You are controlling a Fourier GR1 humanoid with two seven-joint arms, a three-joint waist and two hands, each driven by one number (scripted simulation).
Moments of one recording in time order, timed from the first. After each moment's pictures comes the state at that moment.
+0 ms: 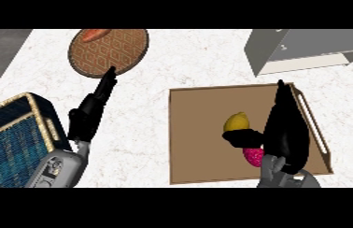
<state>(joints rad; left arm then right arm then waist) -0.24 0.28 -0.25 -1.43 0.08 0.18 0.02 -0.22 -0.01 0.29 -1.90 1.07 0.02 1.25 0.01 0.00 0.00</state>
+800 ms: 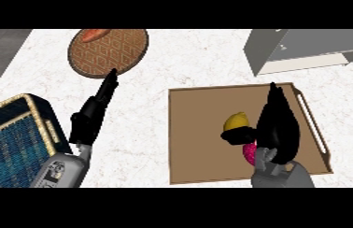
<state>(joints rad) -0.21 0.25 -0.25 -1.45 0.05 0.19 0.03 -0.24 -0.01 0.27 -1.80 1.05 0.03 1.25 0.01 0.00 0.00</state>
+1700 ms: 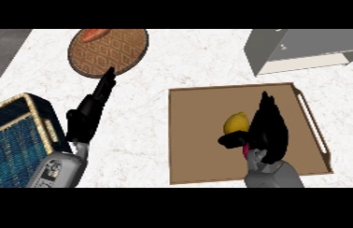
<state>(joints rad) -0.22 0.25 -0.22 -1.45 0.04 0.15 0.04 -0.20 -0.01 0.29 -1.68 1.03 -0.04 1.23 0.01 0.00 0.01</state>
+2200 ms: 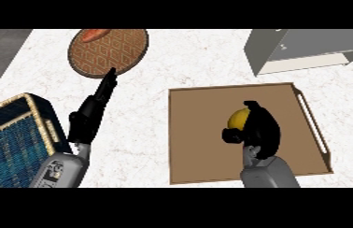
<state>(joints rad) -0.21 0.23 -0.21 -1.45 0.02 0.15 0.03 -0.22 -0.01 0.29 -1.58 0.98 -0.07 1.20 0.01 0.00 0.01</state>
